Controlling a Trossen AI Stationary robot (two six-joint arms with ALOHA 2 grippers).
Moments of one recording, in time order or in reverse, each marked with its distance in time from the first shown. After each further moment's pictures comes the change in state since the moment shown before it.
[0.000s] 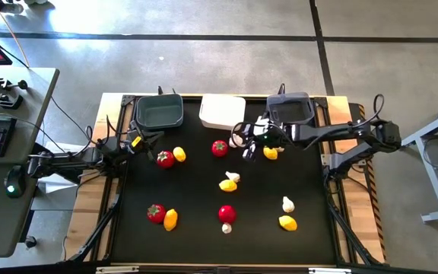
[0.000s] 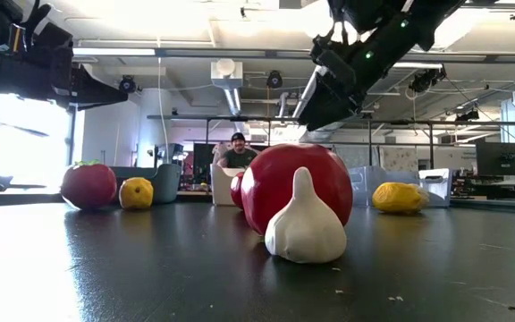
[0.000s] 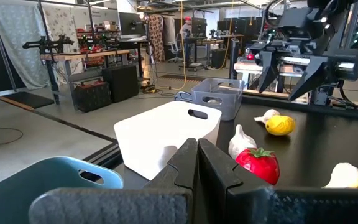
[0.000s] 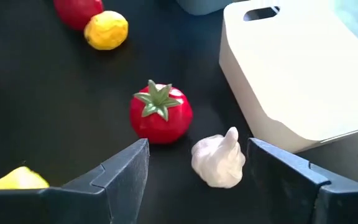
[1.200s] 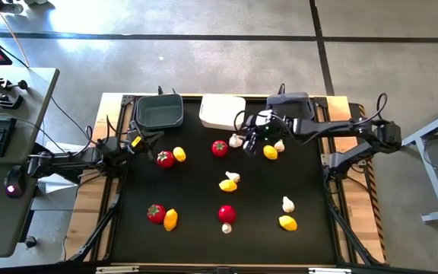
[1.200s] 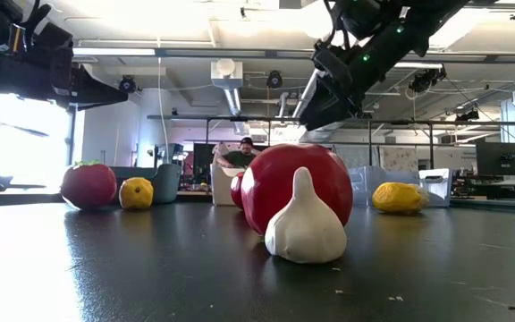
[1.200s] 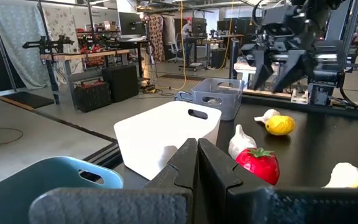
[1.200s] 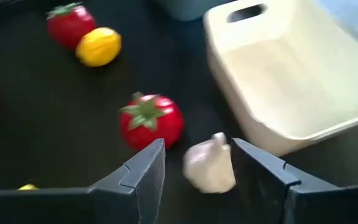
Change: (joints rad) left arm 0.000 0.000 0.000 0.000 0.000 0.000; right arm -0.085 -0.021 0.000 0.006 -0.113 0.044
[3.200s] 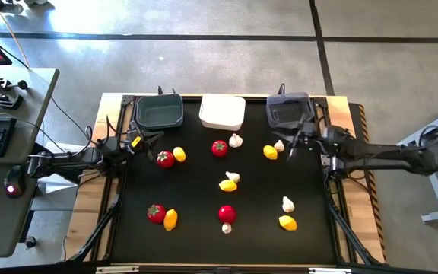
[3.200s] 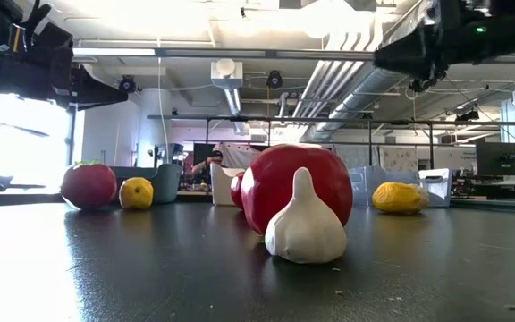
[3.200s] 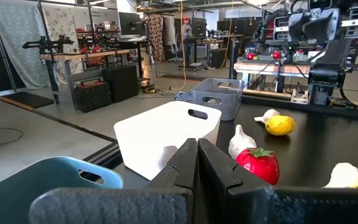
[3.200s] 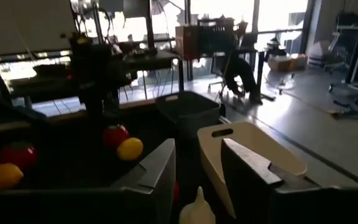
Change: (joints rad) left arm 0.000 0.000 0.000 0.000 0.000 0.000; right arm 0.079 -0.820 -0.556 0.367 0.123 -0.123
